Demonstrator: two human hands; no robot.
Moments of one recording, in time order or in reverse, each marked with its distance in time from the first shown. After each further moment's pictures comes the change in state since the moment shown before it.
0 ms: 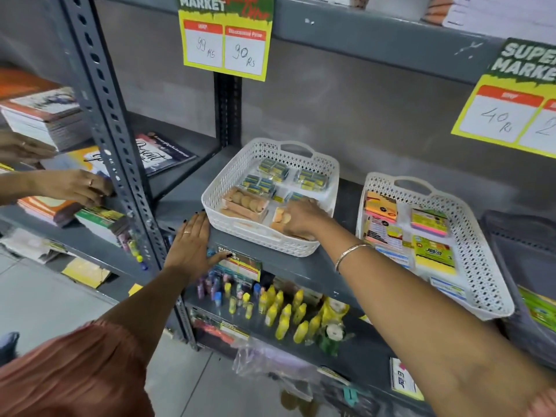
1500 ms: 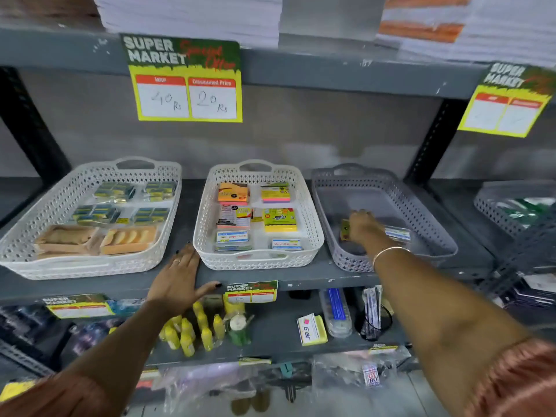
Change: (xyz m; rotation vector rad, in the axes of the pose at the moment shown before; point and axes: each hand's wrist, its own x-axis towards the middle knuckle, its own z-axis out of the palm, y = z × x) left_hand -0.001 0.247 -0.007 -0.195 -0.076 0.446; right_hand -0.205 0.353 0.027 0.047 0.096 0.782
